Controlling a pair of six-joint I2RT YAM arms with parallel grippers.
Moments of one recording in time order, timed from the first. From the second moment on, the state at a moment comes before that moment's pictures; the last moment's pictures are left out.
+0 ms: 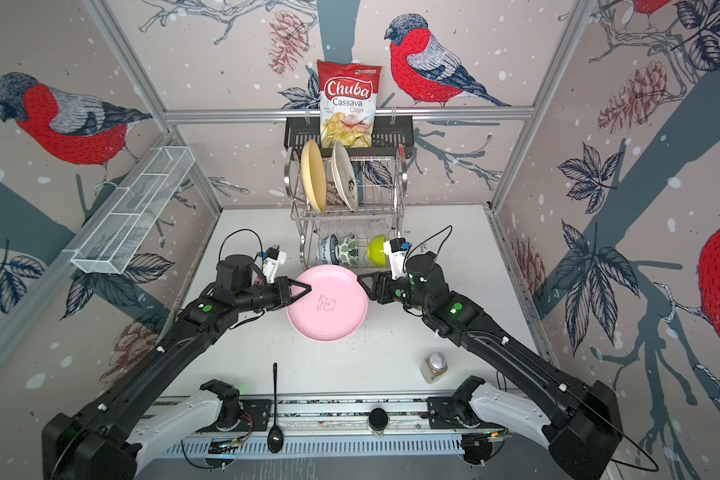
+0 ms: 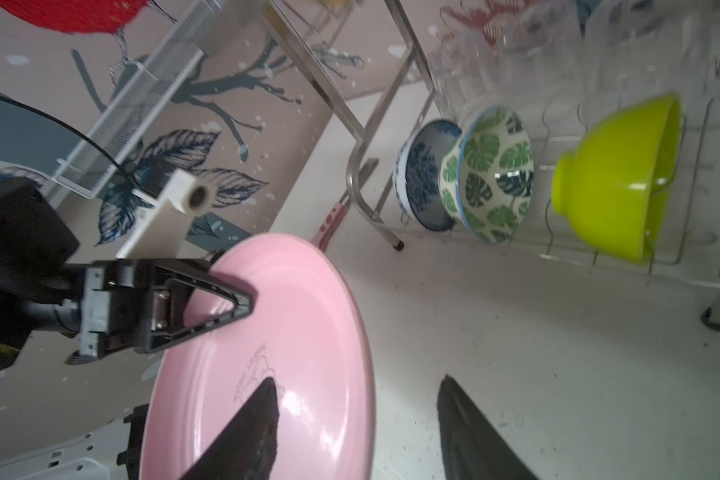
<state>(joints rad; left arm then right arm) -0.37 0.98 0.76 -0.38 0.63 -0.71 0.73 1.05 0.82 -0.21 -0.25 0.58</state>
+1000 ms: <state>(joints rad) -0.48 0.96 0.34 0.06 0.46 -0.89 0.76 1.12 0.55 -0.11 -0.19 0.76</state>
